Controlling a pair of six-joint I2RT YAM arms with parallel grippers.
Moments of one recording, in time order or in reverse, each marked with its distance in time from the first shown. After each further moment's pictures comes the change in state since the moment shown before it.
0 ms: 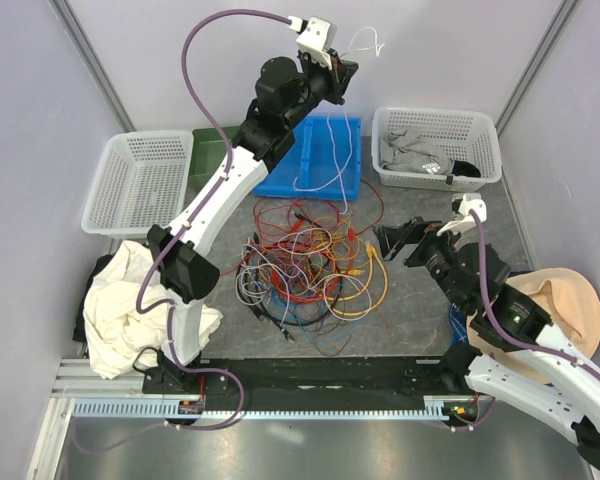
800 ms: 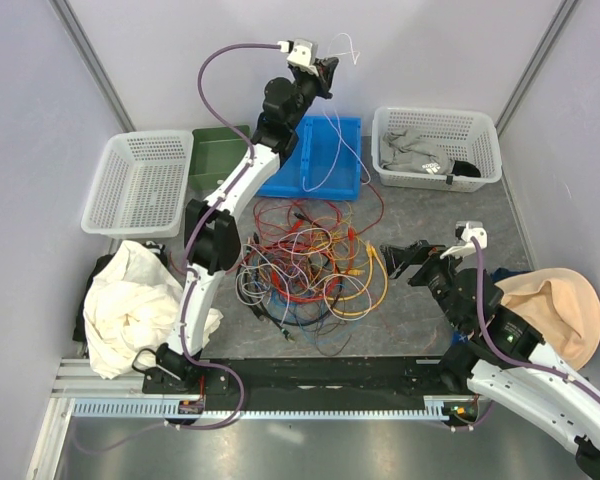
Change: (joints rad) left arm 0.133 0.387 0.118 0.432 0.002 -0.003; right arm 0.000 -0.198 -0.277 0.043 0.045 0.060
